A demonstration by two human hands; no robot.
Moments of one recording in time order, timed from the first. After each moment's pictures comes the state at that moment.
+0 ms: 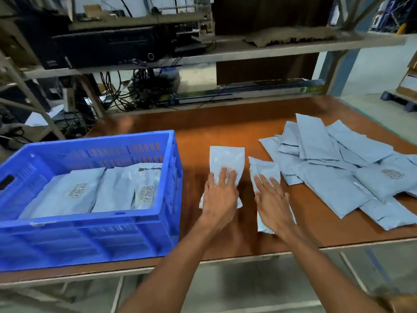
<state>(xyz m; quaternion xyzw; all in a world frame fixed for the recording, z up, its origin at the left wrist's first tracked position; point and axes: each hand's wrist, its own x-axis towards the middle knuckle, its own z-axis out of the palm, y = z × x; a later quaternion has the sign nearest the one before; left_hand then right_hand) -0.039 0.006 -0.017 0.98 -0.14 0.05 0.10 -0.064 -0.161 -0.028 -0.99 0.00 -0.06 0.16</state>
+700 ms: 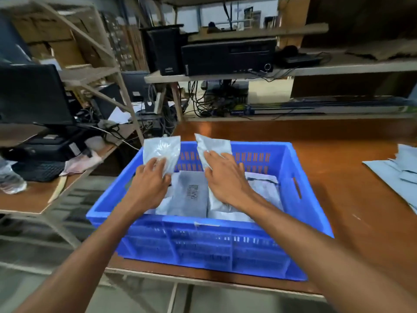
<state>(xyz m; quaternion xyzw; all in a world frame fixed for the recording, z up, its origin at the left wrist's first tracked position) -0.071 0.486 0.095 1.00 -0.01 0.10 0.01 -0.030 0.270 0.101 -0.94 -0.25 -0.10 0.22</state>
